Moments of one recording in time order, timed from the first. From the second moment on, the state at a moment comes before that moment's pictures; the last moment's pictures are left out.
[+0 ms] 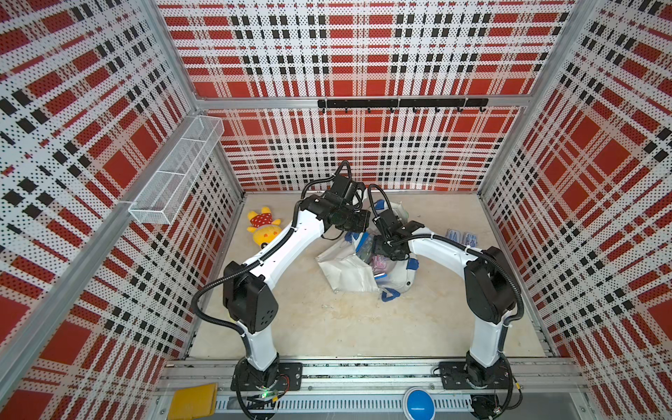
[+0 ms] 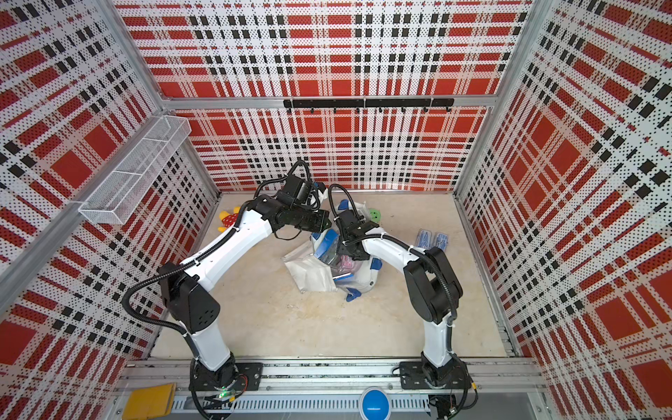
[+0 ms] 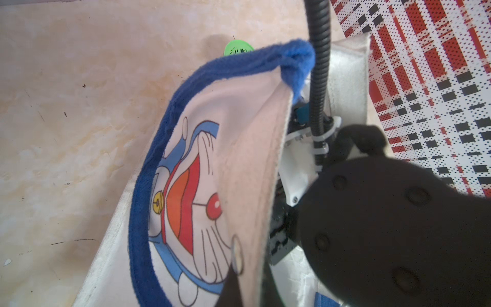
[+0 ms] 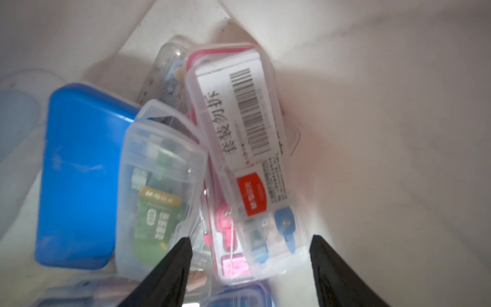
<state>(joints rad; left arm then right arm) -0.58 1.81 1.81 -0.85 0.25 -0.28 0.61 1.92 1.47 -0.69 0.17 0.72</state>
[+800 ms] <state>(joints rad) -0.58 1.84 1.82 -0.85 0.24 -0.28 0.53 2.01 1.49 -0.56 -0.07 0.63</state>
